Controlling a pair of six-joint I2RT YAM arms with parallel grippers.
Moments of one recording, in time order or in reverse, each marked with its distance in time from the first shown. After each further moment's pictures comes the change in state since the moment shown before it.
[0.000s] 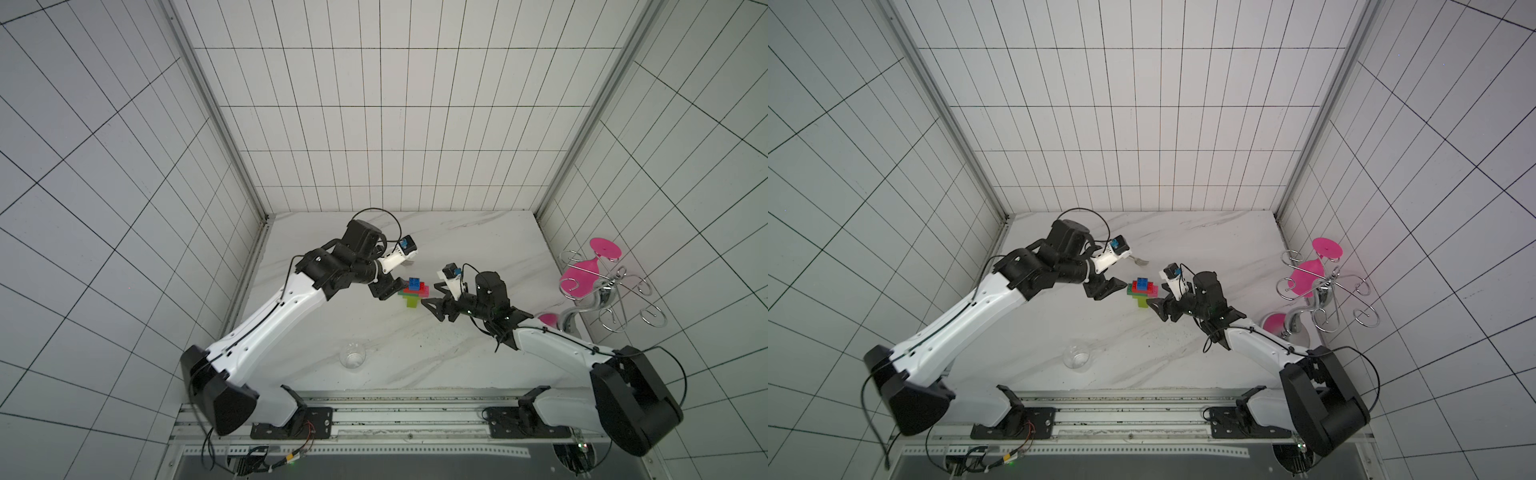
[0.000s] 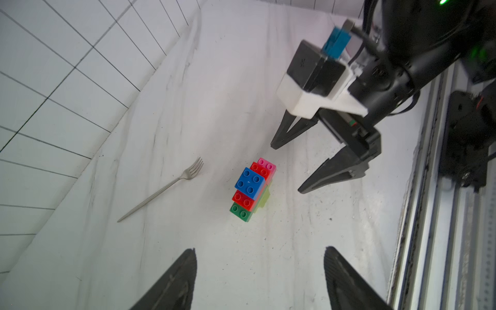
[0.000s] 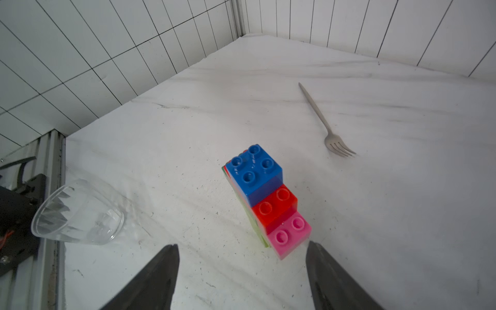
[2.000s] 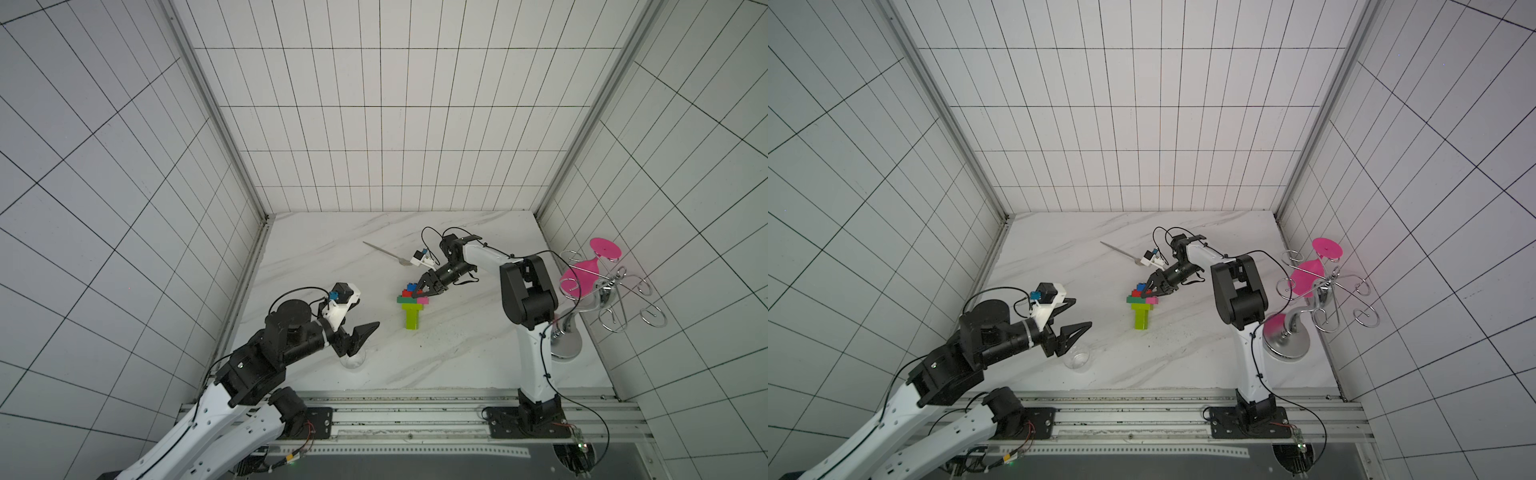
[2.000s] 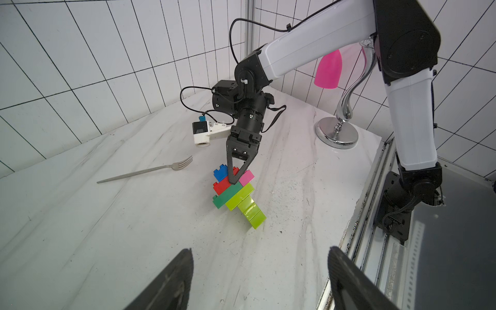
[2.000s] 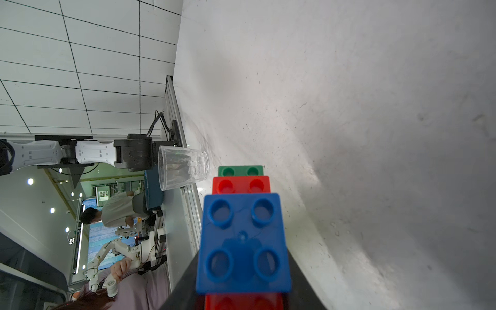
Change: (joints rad) left arm -0.041 -0.695 -0.555 0.212 -0.055 -0.350; right arm -0.132 0.938 1.106 -1.384 -0.567 -0.280
